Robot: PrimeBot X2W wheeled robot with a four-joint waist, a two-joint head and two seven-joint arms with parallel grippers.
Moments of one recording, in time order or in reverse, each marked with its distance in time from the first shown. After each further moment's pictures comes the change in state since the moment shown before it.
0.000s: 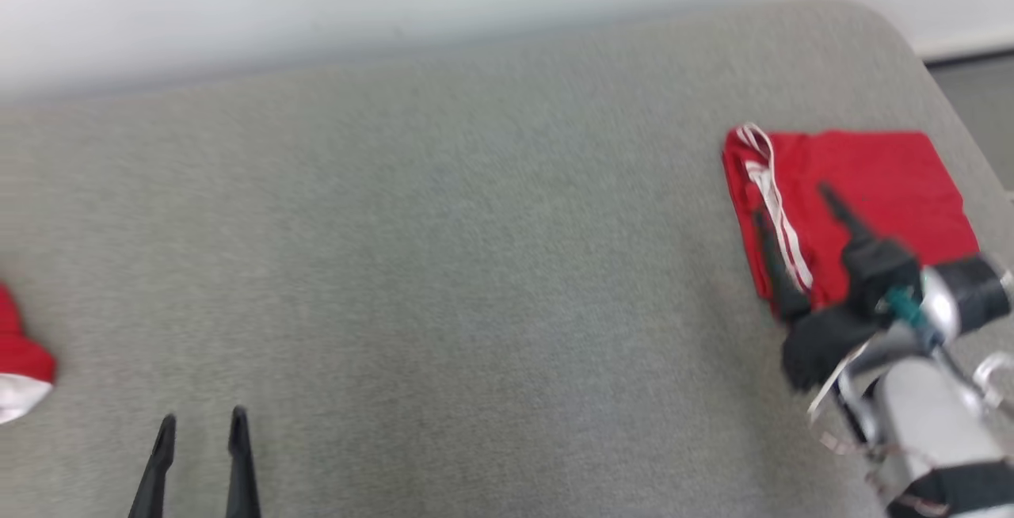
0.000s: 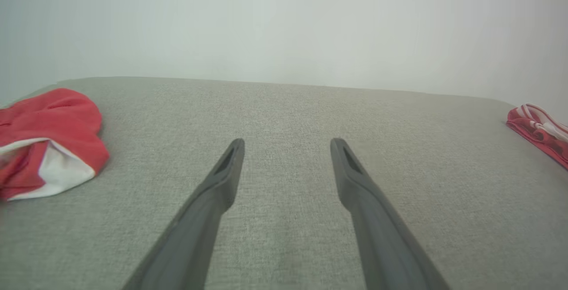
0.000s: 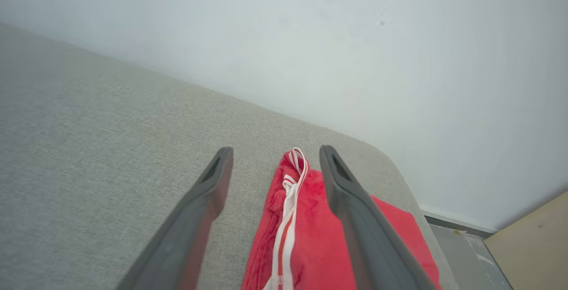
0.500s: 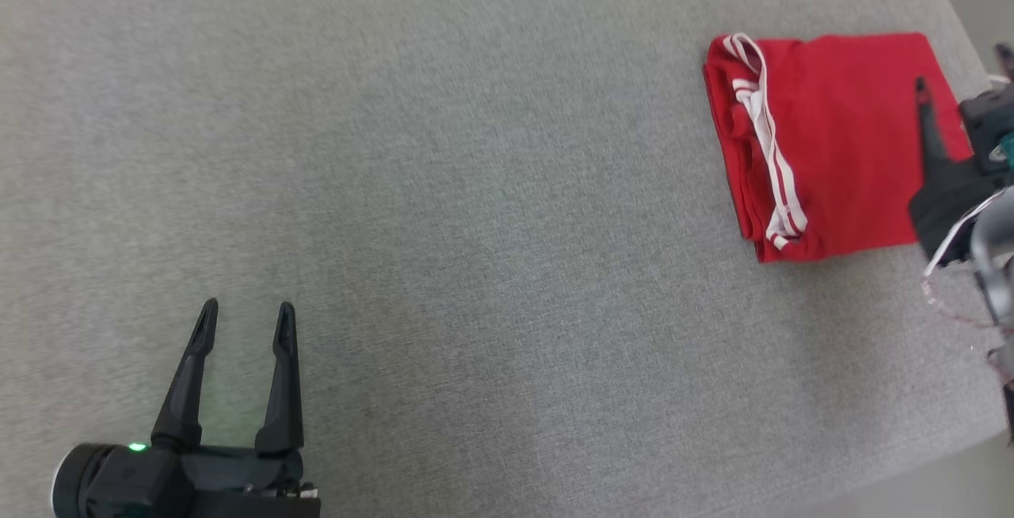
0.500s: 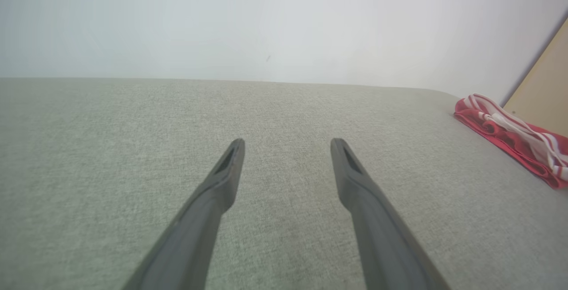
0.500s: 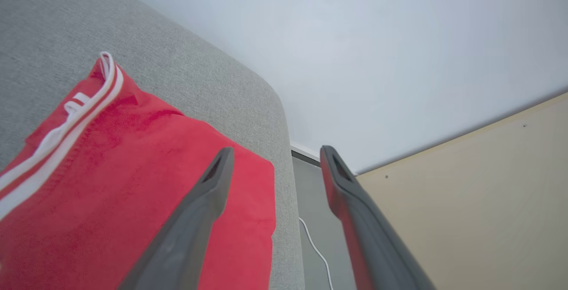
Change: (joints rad) left arm -0.177 0.039 -0.112 -0.041 0.011 -0.005 0.000; right arm -0.194 -0.142 -0.123 -0.019 -0.226 0.000 0.240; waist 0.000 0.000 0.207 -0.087
